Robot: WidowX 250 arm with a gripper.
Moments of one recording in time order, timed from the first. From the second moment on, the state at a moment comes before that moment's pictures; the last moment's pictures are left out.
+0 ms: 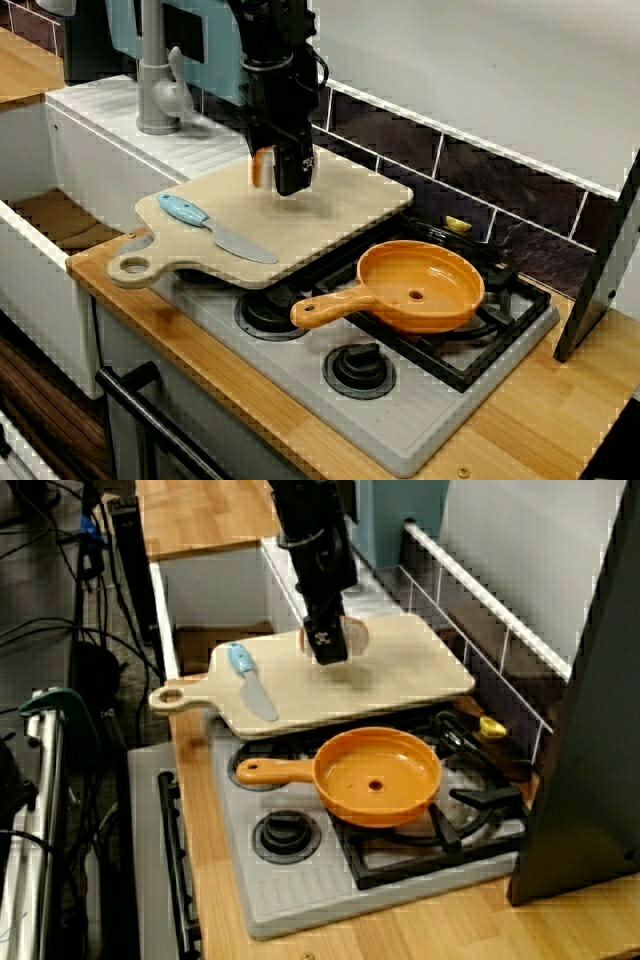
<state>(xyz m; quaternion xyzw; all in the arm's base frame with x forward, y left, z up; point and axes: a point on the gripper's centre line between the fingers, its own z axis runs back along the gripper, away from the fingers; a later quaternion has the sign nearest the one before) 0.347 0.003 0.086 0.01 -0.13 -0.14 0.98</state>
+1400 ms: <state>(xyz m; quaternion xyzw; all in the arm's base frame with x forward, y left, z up) 0.310 0.031 0.095 -0.05 -0.10 -0.26 0.96</state>
